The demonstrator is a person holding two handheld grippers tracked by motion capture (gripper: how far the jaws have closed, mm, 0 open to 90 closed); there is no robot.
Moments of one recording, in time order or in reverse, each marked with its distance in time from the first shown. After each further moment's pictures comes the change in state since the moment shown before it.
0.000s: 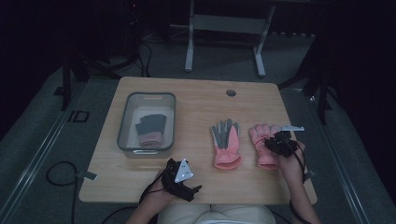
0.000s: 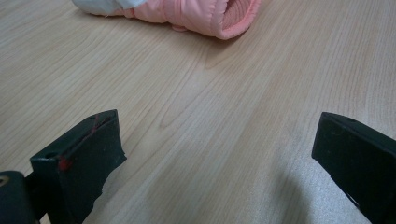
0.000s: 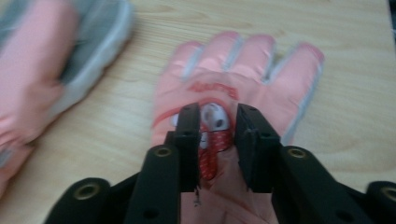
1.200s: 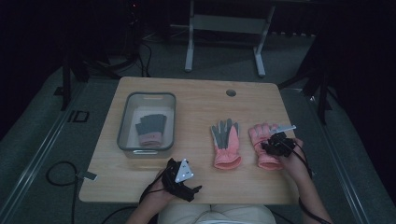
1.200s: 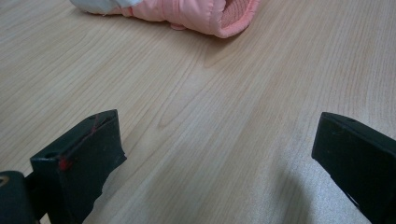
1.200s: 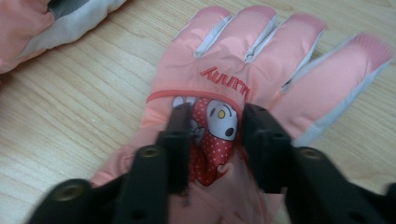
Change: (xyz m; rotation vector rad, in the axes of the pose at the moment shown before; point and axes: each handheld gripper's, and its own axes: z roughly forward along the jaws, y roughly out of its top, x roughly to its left) left arm -0.001 0.000 0.001 -0.001 -0.002 0.006; right arm -0.007 -0.003 0.022 0.093 0.071 -0.242
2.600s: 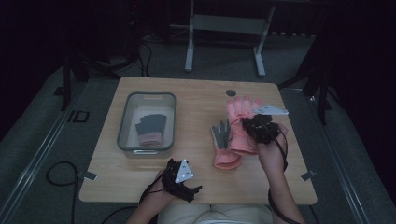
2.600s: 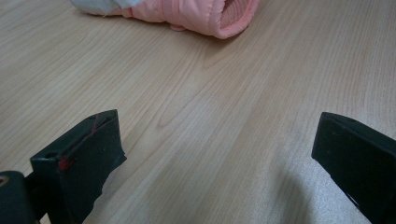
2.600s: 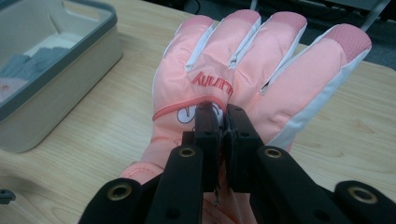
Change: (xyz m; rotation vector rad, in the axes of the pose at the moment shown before) left arm -0.001 0.000 0.000 -0.005 0.008 0.001; right arm 0.104 0.100 -0.097 -0.293 -0.022 0.122
